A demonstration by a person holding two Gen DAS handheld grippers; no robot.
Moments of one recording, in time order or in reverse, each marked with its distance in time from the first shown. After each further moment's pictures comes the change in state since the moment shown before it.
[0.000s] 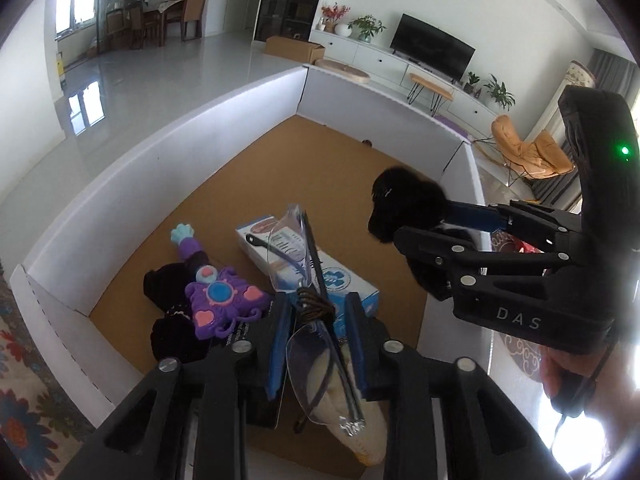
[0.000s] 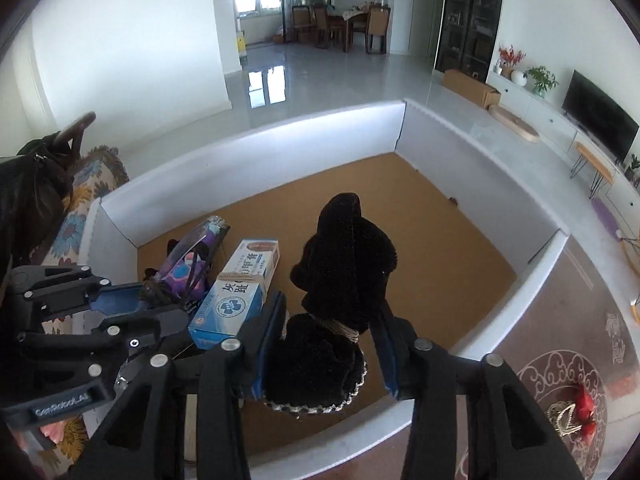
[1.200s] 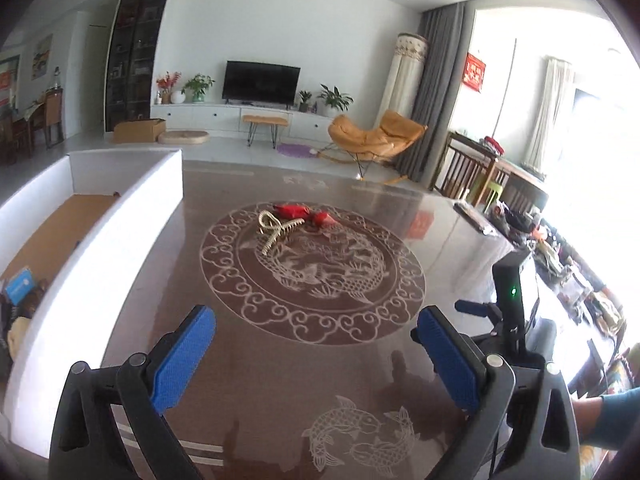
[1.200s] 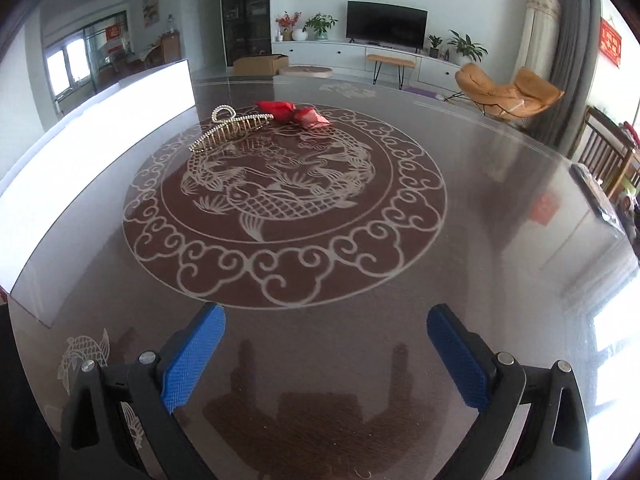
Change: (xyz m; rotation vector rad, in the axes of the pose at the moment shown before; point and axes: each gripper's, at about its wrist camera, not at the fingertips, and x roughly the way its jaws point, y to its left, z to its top) left arm -0.049 -0.279 -0.147 0.426 -0.208 -0.377; right arm -0.186 -0.187 -0.404 0.548 -0.071 -0.453
